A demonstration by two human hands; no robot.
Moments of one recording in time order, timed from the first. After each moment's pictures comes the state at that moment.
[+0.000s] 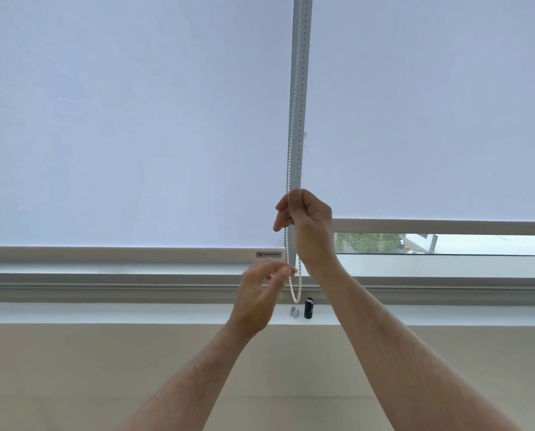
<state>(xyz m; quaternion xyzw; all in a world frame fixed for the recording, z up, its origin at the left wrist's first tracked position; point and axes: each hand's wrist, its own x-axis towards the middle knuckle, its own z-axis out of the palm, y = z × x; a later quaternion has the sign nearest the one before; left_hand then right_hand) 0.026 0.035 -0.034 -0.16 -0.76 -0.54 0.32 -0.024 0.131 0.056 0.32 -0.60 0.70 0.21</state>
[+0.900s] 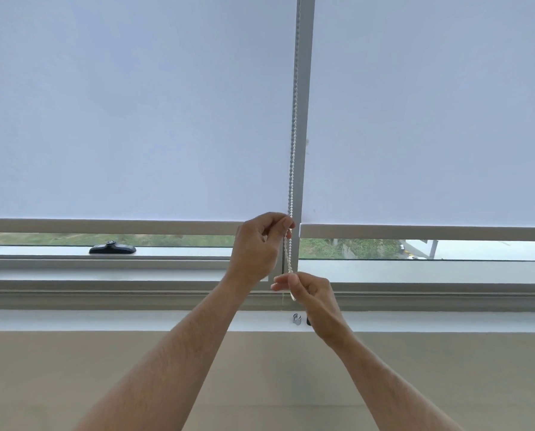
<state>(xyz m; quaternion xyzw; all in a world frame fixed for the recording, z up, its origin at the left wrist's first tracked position) 0.007 0.023 0.046 -0.16 -0.75 -0.54 0.36 -0.018 0.159 -0.047 0.31 -0.69 0.65 0.07</state>
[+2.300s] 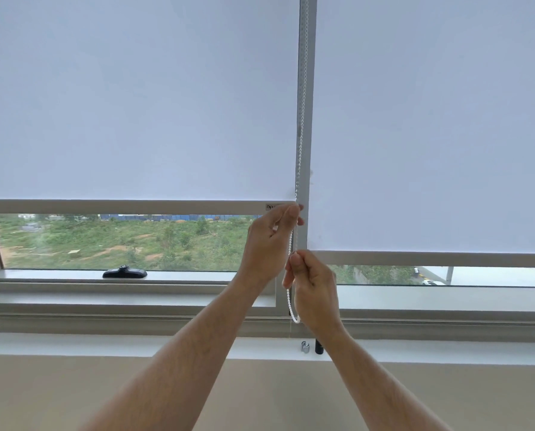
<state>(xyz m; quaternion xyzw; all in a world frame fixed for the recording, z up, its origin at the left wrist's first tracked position) 0.013 0.035 0.095 -0.17 -0.72 -0.56 0.38 -0.002 0.131 0.023 0.29 -0.67 0.63 0.26</state>
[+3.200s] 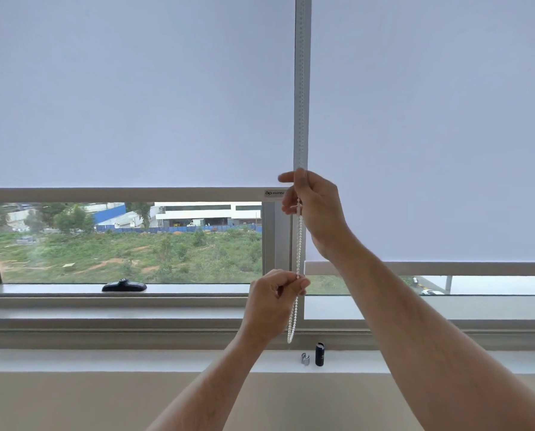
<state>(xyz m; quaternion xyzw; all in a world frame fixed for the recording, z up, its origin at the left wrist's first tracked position) 0.023 0.035 0.028 -0.16 -0.76 -0.53 0.35 -0.010 0.133 0.164 0.35 -0.61 0.68 0.20</state>
